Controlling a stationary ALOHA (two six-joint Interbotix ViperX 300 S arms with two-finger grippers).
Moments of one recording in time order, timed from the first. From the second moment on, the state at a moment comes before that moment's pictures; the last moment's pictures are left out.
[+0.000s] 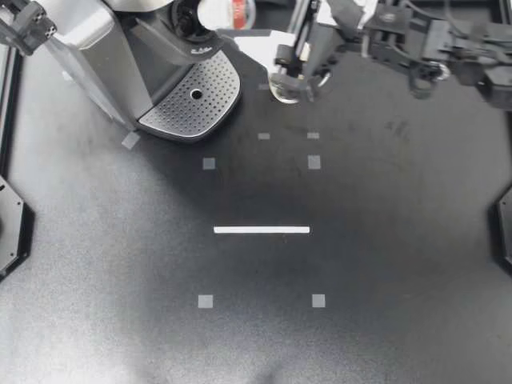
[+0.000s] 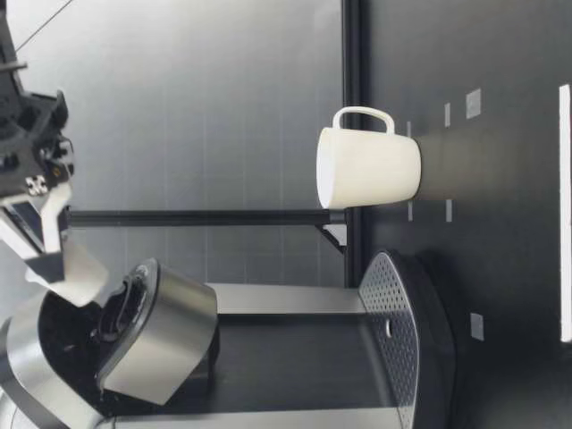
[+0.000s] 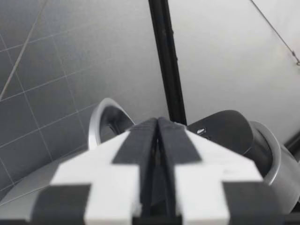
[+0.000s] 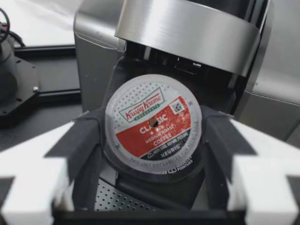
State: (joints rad) left arm 0.30 -0.75 0.73 1.68 0.58 -1.46; right arm -0.34 -0.09 0.40 0.00 -0.15 -0.17
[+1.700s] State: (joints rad) left arm 0.30 -0.75 0.73 1.68 0.58 -1.46; right arm -0.35 0.07 0.27 -0.02 -0.11 -0.17
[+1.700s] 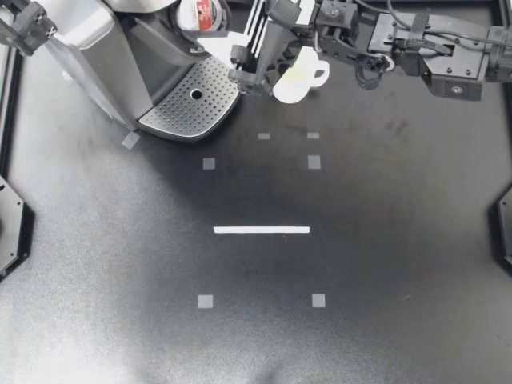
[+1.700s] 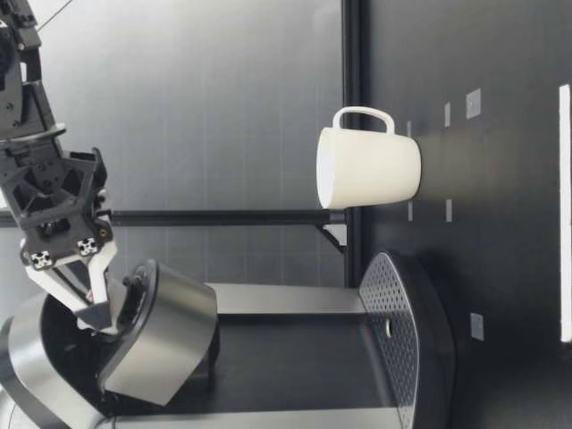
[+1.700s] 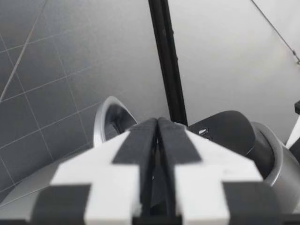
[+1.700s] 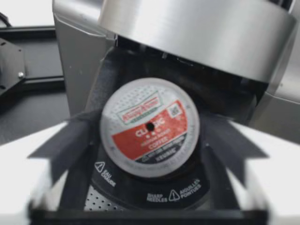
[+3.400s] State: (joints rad) left arm 0.31 -0.75 0.80 1.73 0.90 -1.61; right arm -0.25 -0.26 0.71 0.01 -0.57 -0.11
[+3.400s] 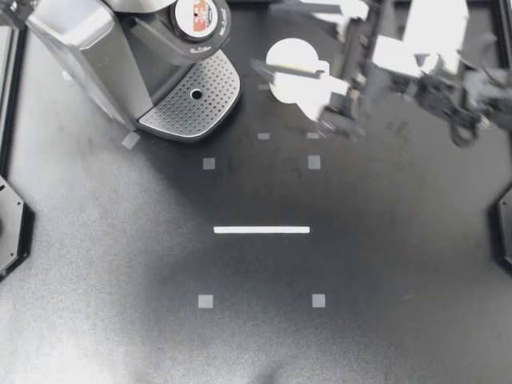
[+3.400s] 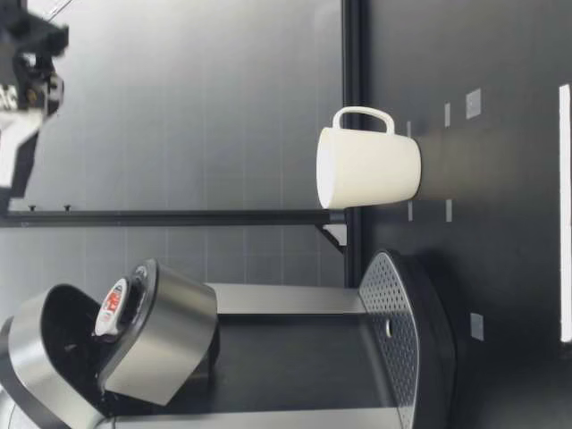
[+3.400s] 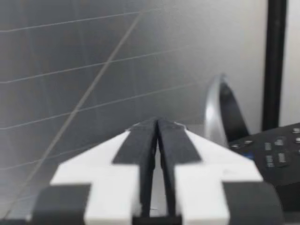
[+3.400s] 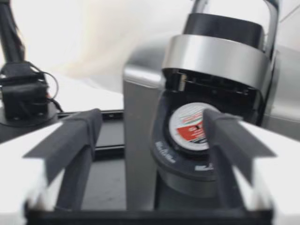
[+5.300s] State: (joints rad) left arm 0.34 -0.45 0.65 1.72 0.21 -1.80; right arm -0.23 -0.41 0.87 0.01 -0.65 -0.05
